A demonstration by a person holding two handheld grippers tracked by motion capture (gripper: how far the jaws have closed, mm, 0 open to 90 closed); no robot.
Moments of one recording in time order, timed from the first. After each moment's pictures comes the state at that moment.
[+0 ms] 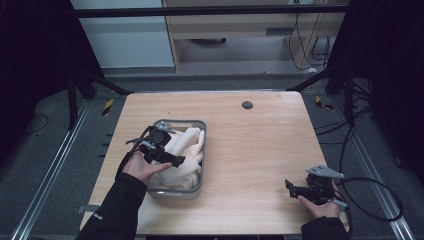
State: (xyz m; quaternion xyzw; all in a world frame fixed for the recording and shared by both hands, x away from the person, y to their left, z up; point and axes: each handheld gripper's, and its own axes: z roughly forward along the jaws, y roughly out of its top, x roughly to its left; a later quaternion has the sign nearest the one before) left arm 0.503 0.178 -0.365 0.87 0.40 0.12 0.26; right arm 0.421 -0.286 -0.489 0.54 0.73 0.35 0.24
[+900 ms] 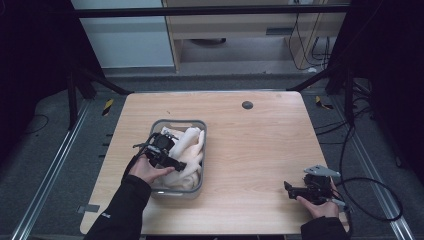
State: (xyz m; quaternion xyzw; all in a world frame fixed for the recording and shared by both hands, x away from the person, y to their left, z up) left arm 0.515 0.177 -0.402 0.88 0.42 0.07 0.23; right arm 0.424 -0.283 -0.493 0.54 0.74 0.33 0.23
